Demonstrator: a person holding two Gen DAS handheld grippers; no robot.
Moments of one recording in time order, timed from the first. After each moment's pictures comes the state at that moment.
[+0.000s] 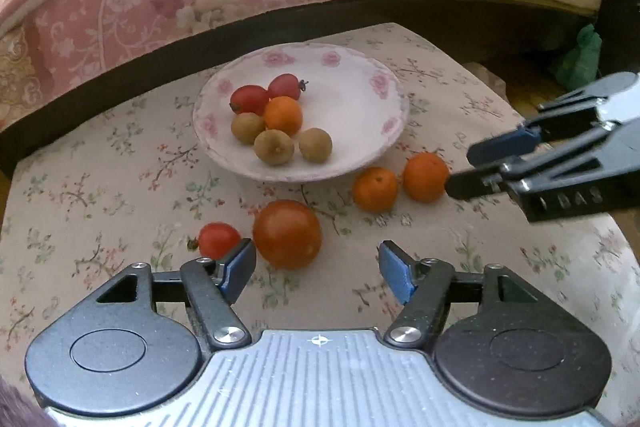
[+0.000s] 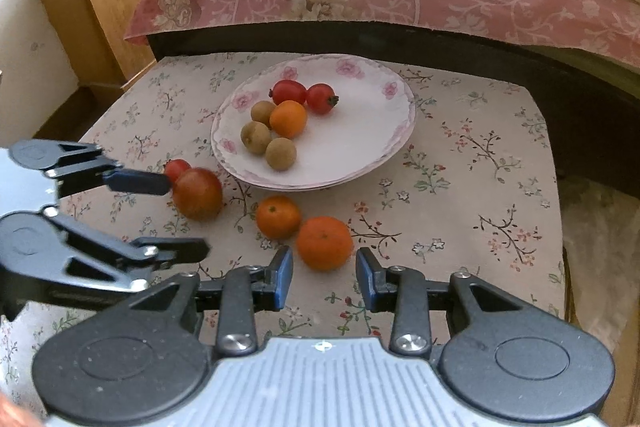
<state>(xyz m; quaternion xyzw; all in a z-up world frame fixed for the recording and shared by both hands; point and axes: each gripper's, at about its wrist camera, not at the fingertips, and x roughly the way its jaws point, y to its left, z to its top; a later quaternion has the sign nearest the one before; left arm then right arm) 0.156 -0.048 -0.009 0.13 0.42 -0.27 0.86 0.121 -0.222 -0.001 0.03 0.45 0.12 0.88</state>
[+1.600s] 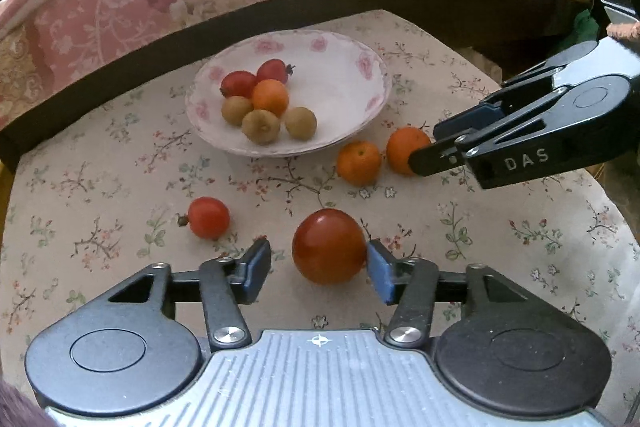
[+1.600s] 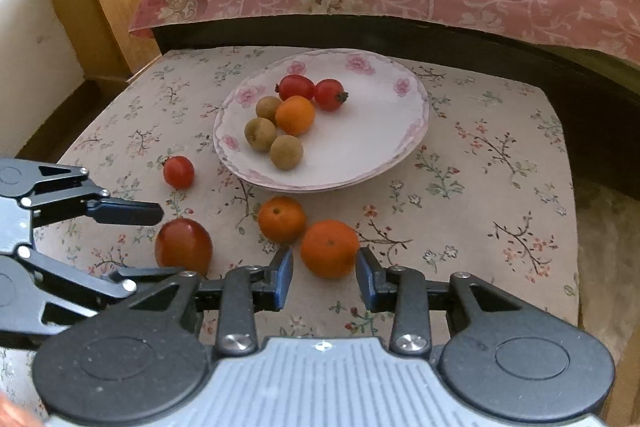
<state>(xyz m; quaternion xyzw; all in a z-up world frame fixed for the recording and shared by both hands) 0.135 -0.050 -0.008 0.15 0.43 -0.27 0.85 0.129 -0.217 -0.012 0.02 0.45 0.13 0.88</state>
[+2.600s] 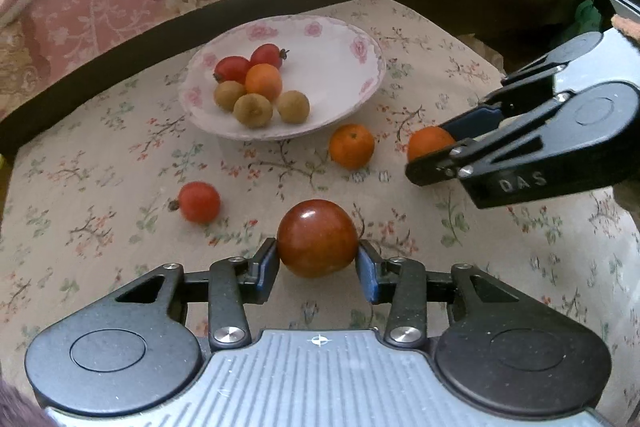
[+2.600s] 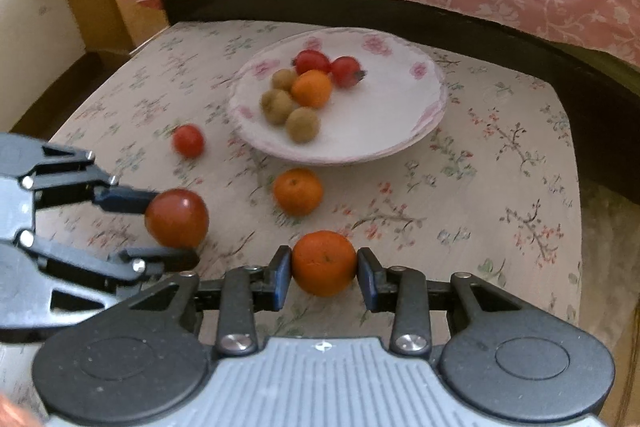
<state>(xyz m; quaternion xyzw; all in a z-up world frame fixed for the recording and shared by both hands) 0.126 -0.046 -0.007 0.16 0.44 -0.26 0.84 0.116 -0.200 -0.013 -0.01 0.48 0.14 0.87</state>
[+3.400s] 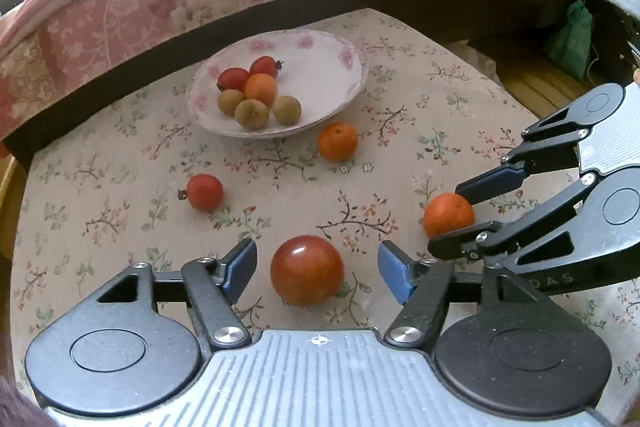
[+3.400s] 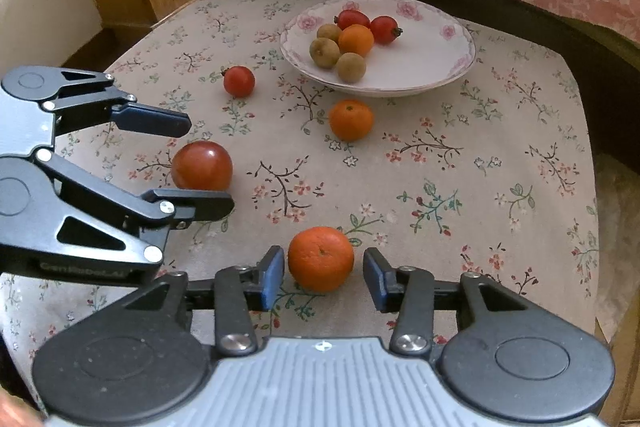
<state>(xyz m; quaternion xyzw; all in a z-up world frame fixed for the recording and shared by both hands) 0.100 -0.043 0.005 0.17 0.42 -0.26 0.85 0.068 -0.181 -0.019 -0.01 0.49 0.15 0.86</state>
